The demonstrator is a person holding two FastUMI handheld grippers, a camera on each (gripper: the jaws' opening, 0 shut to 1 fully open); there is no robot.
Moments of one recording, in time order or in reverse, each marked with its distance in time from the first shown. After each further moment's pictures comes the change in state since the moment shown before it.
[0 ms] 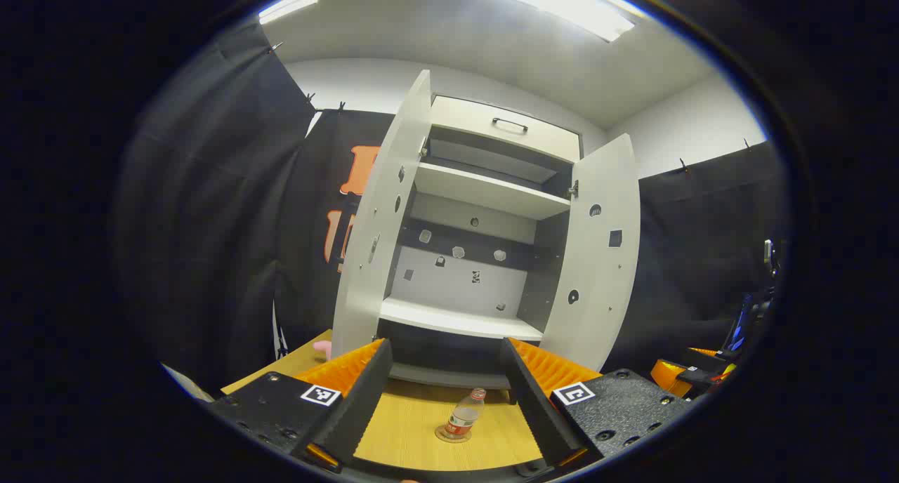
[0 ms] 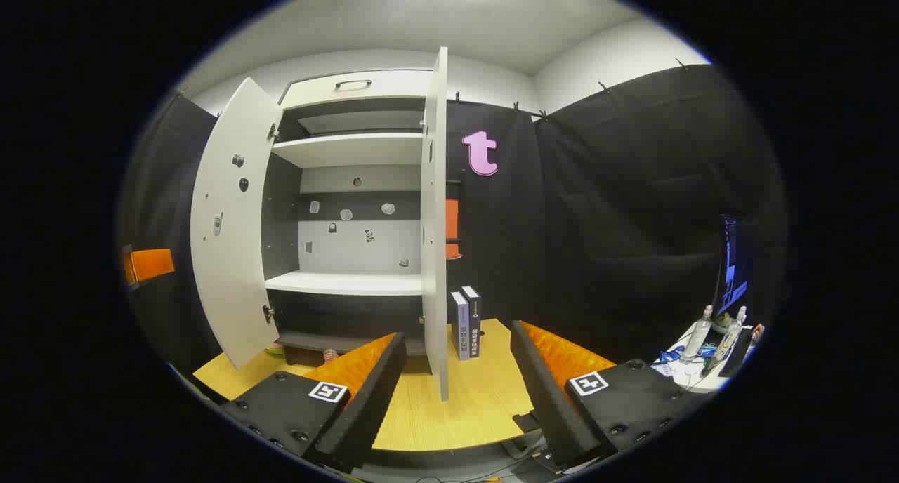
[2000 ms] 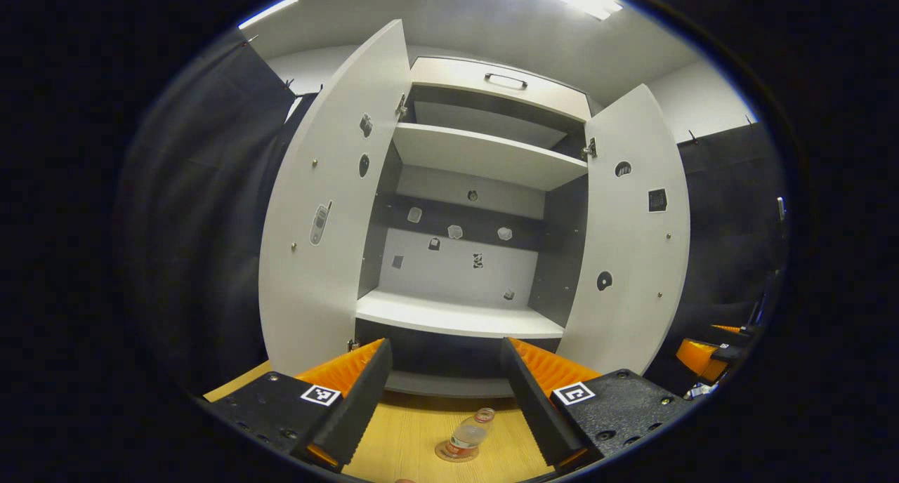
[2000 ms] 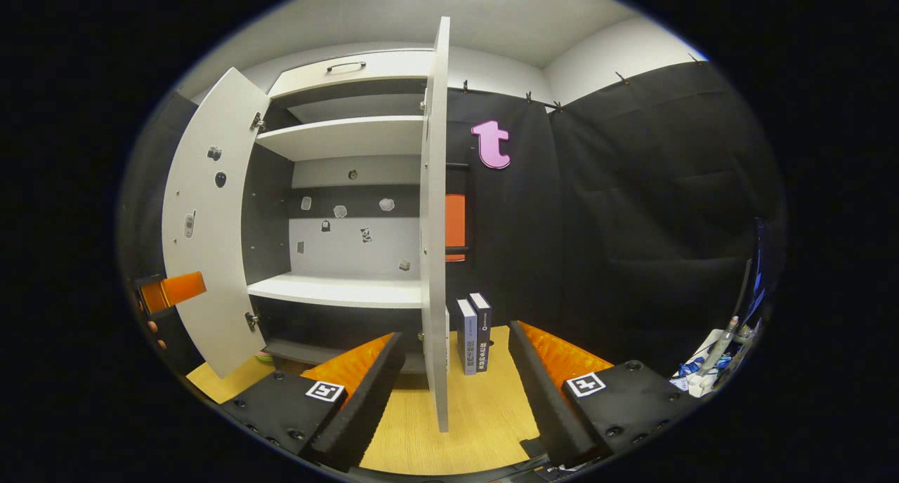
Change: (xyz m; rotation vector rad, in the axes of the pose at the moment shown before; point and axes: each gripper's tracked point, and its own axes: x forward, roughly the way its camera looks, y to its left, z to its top) left arm 0.131 -0.023 -0.054 0.048 0.078 -0.018; right arm 0.114 0.004 0.007 -0.011 0.028 0.041
